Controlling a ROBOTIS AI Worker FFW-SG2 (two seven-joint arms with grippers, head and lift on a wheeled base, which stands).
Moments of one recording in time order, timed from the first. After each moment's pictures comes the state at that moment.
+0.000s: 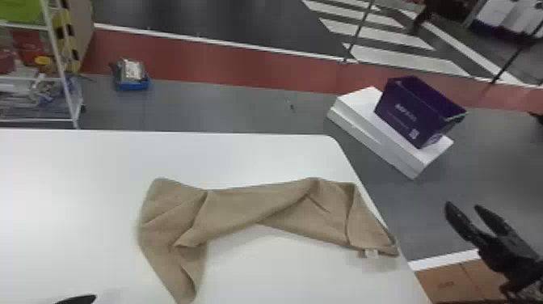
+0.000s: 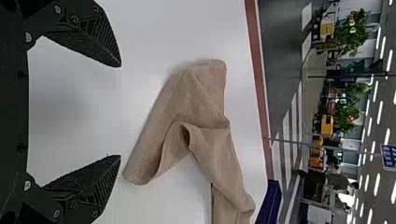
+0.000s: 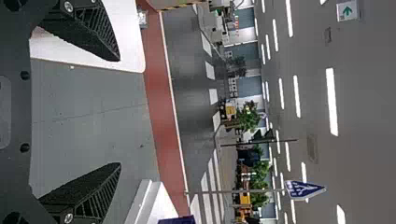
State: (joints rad) left arm 0.76 0.20 -0.20 -2.35 -0.08 0.52 -0.26; right arm 0.25 -0.27 -0.93 -1.57 -0.37 0.21 0.80
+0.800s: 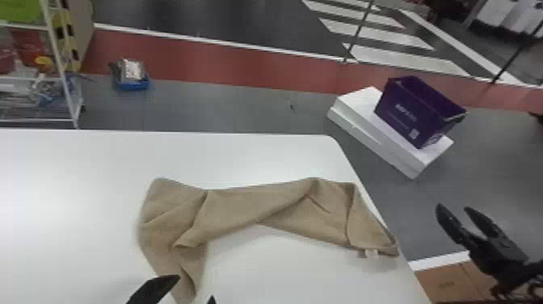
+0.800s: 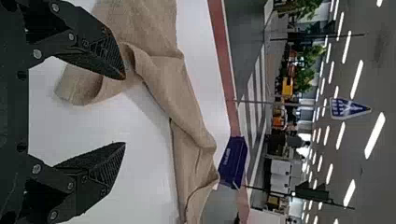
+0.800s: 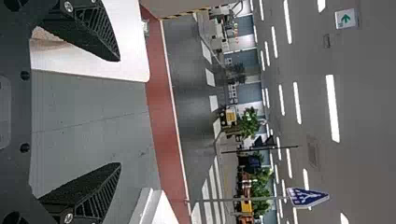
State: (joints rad) left arm 0.68 0.22 -0.44 -2.29 -0.13 0.39 -0.22; right arm 0.25 -0.26 -0.91 -1.53 -0.38 0.17 0.82
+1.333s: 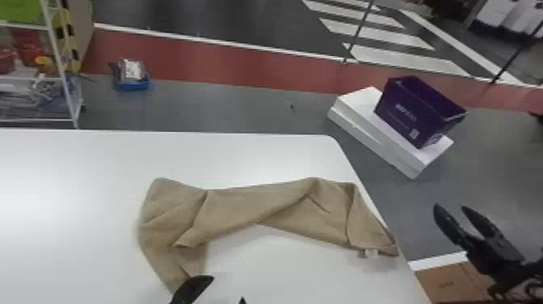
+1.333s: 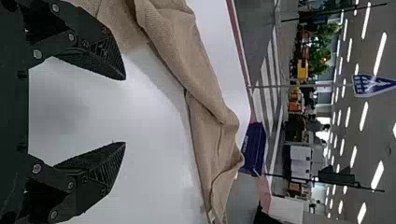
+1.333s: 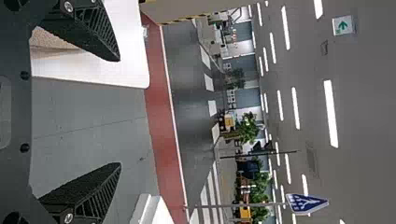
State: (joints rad) left arm 0.50 0.18 -0.59 -2.11 -0.19 0.44 -0.14; right arm 0.25 -0.25 -0.90 -1.53 -0.38 0.15 0.84
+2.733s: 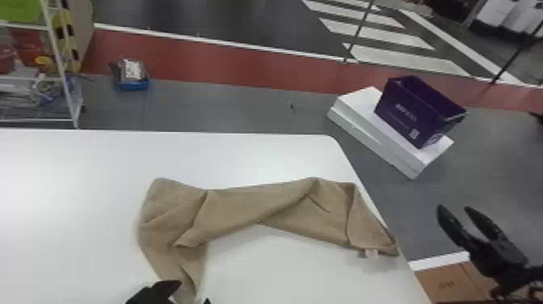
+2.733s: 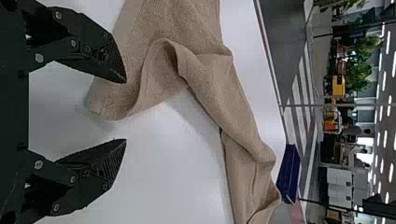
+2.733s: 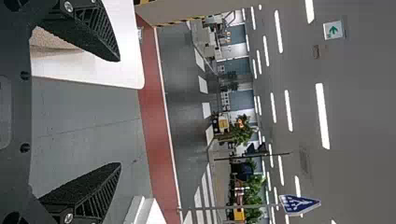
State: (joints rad) left arm 0.51 0.19 -0.51 -2.15 -0.20 0.59 -0.17; right arm 0.25 -0.26 -0.90 -1.50 -0.40 0.11 0.86
